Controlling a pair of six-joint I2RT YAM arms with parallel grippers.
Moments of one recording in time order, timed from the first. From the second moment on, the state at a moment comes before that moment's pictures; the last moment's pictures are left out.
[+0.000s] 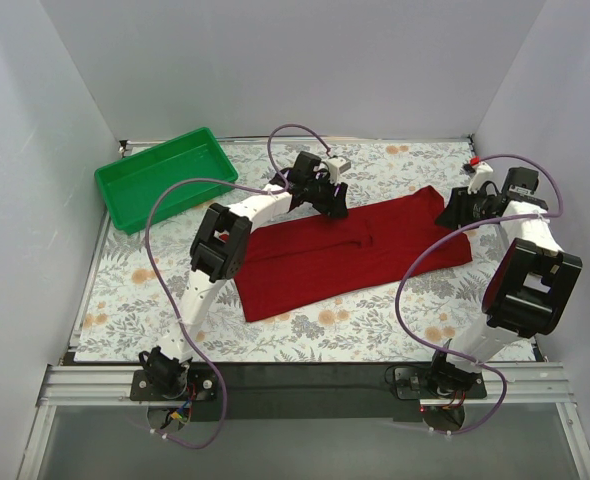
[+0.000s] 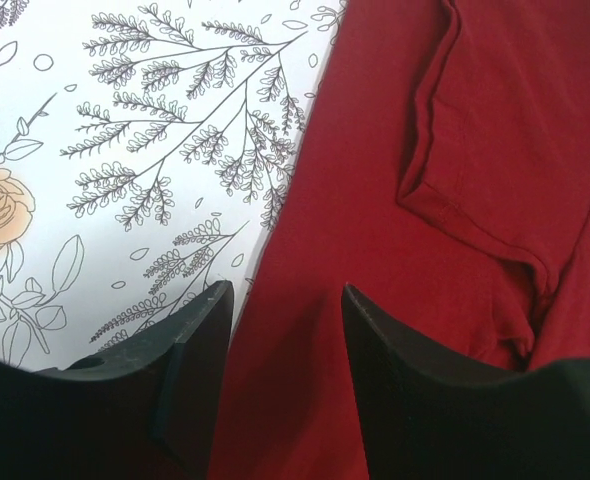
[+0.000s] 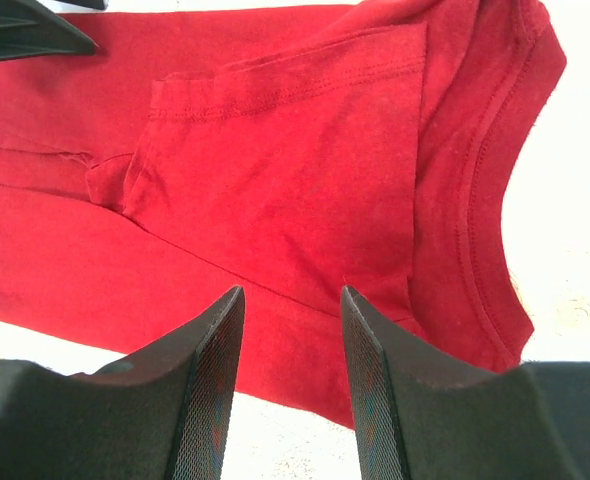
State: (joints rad) left arm -0.59 2.52 2.04 -0.19 0.54 -0.03; right arm -0.36 1.65 1.18 -0.54 -0.76 -0.42
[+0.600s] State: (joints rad) left arm -0.59 2.52 2.00 -0.14 0.55 -0.03; right arm -0.38 1.65 1.18 -0.53 -0.76 -0.42
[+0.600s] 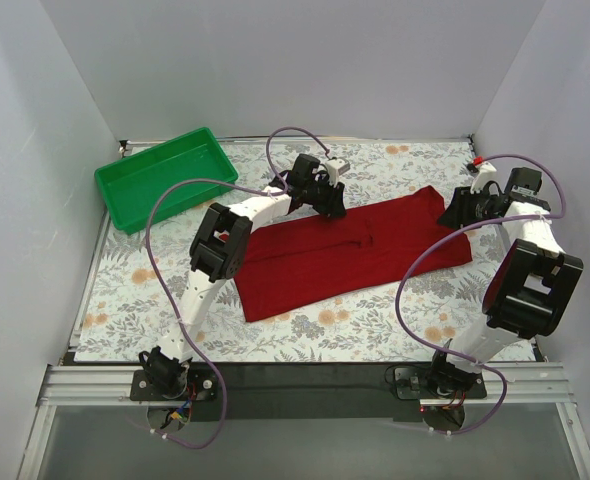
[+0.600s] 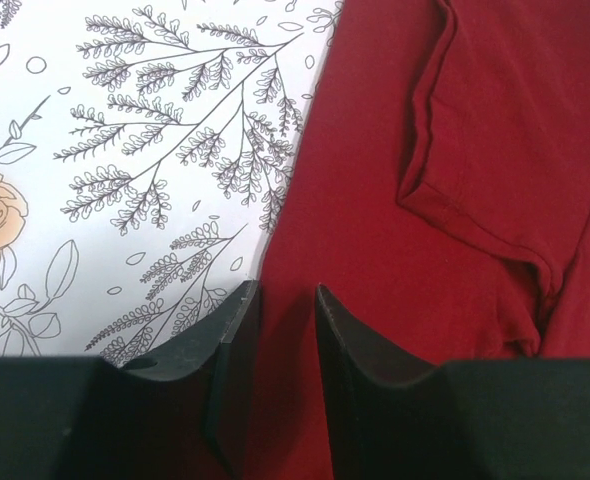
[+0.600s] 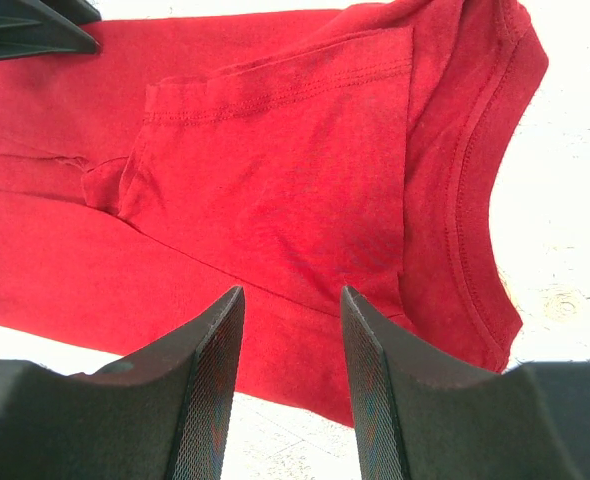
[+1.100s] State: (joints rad) left arm -0.59 2.52 1.99 -0.14 0.52 -0.09; right arm -0.39 1.63 1.18 -0.53 -0.76 -0.41
